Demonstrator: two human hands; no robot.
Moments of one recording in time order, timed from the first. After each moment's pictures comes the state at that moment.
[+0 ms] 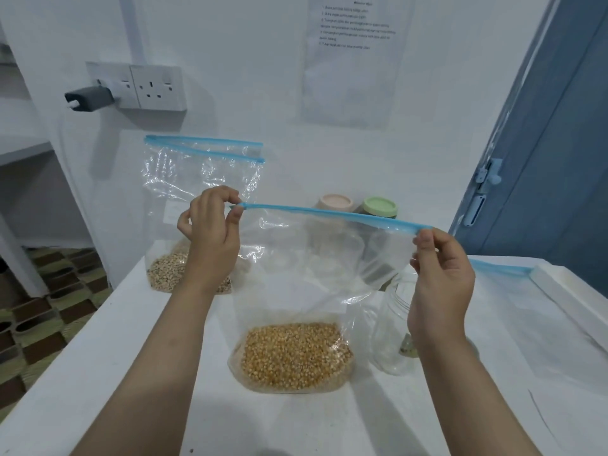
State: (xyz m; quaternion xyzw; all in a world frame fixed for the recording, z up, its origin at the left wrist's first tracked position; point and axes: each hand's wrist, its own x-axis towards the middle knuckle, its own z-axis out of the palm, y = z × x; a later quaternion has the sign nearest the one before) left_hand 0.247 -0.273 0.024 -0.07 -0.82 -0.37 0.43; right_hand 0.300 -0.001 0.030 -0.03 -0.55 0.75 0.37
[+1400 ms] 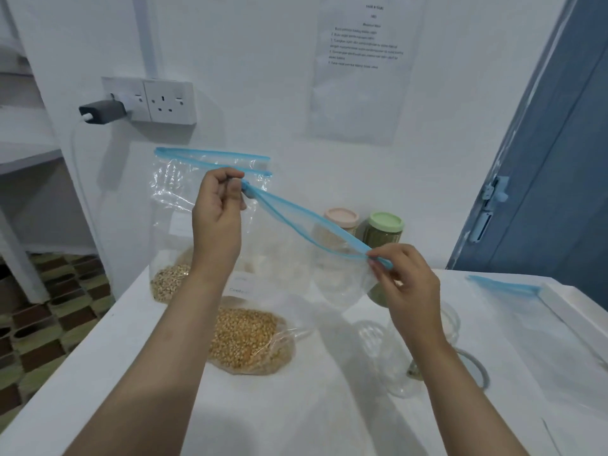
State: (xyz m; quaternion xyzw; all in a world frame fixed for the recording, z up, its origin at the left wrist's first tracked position) left_hand 0.242 -0.260 0.073 -0.12 -0.62 -0.65 0.42; right_hand 0.270 -0.002 0.015 0.19 -0.80 0.43 0.37
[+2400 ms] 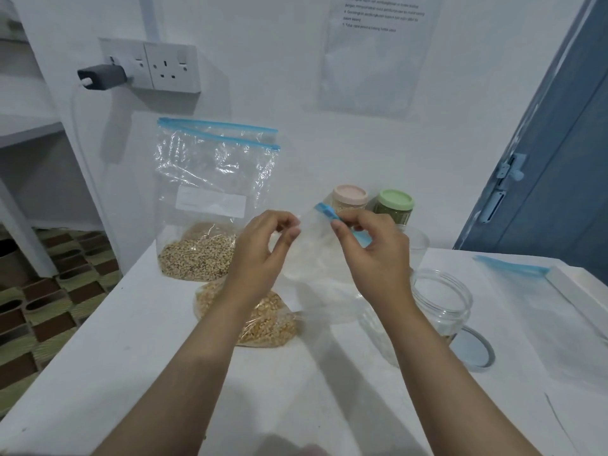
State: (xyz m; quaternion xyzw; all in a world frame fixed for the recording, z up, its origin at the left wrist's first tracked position) left_hand 0.267 -0.244 0.002 -0.18 -0.78 -0.50 0.33; right_hand 0.276 -0.069 0.033 0.18 -0.78 0.47 0.37
